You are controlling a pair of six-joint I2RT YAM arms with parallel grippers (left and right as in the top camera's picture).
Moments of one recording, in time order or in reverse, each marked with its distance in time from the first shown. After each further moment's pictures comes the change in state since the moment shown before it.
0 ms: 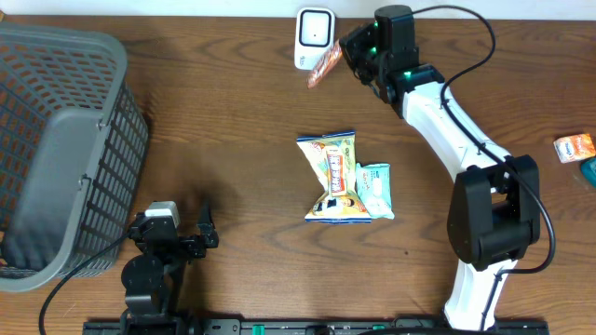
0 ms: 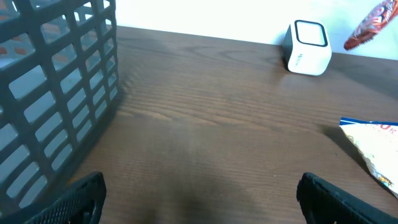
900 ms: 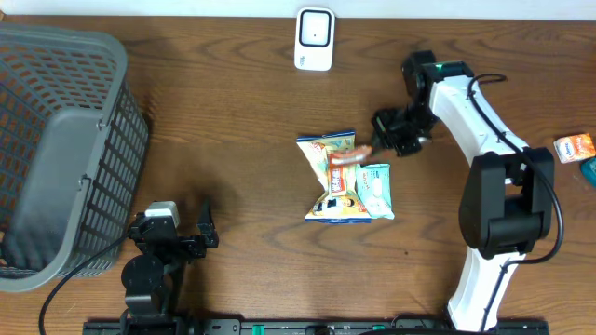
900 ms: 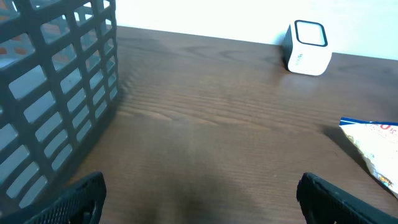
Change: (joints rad) left arm 0.000 0.000 0.000 0.000 0.000 0.000; right arm -0.146 0.038 0.016 -1.018 -0.340 0.051
